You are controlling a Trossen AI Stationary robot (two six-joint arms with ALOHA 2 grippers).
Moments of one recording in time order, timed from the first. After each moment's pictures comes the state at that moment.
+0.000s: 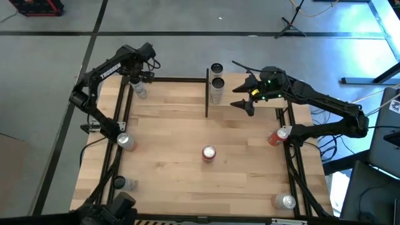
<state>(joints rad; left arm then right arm) 1.00 1.57 1.38 -1.29 -0.45 -0.41 -0.43 1.12 1.10 -0.51 -0.31 0.01</state>
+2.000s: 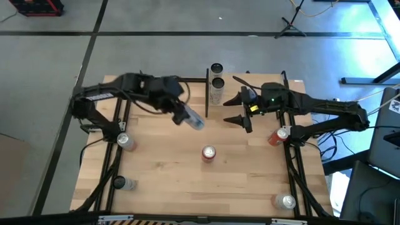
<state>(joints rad) 0.06 1.54 1.87 -1.23 -0.07 -0.72 -0.11 1.12 1.10 -0.29 -0.18 0.13</state>
